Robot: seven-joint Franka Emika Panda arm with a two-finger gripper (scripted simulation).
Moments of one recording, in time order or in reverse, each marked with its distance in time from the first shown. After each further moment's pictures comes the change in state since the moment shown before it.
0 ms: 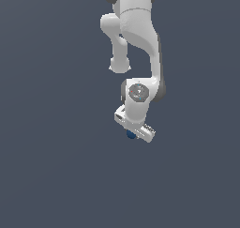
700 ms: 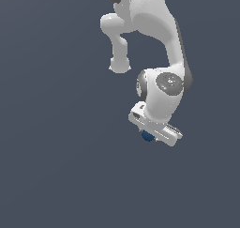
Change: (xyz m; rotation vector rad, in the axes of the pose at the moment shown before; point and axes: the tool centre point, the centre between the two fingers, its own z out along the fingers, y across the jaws) arm -0.001 -0.079 -0.077 0.000 0.002 -0.001
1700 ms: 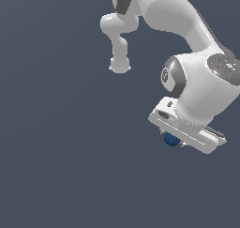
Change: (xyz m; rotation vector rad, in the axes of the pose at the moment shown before) arm 0.002 -0.081 -0.076 0.000 -0.001 0.000
